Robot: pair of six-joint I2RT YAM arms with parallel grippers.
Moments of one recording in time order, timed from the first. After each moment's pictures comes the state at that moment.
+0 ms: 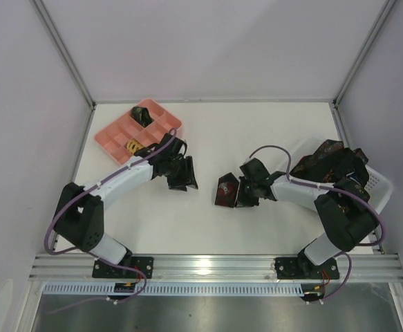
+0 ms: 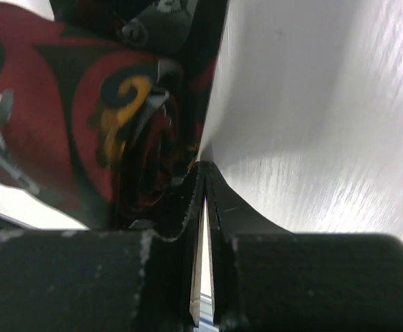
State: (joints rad) left arm -0.55 1.55 1.09 -0.64 0.22 -0.62; right arm 0.61 1.57 0.80 -0.32 -0.13 0.74
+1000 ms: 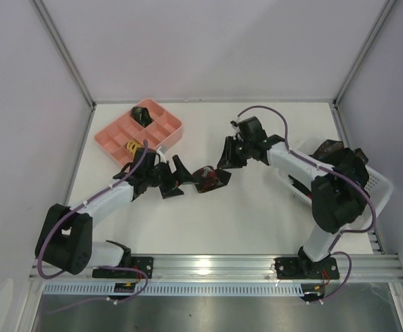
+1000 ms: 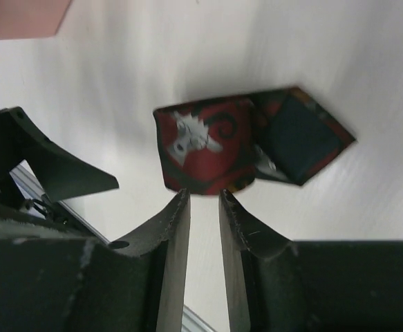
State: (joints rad) left arm -0.36 1.32 0.69 -0.18 0.53 -0.85; right arm 0.53 1.68 1.23 -0.40 -0.34 0.57
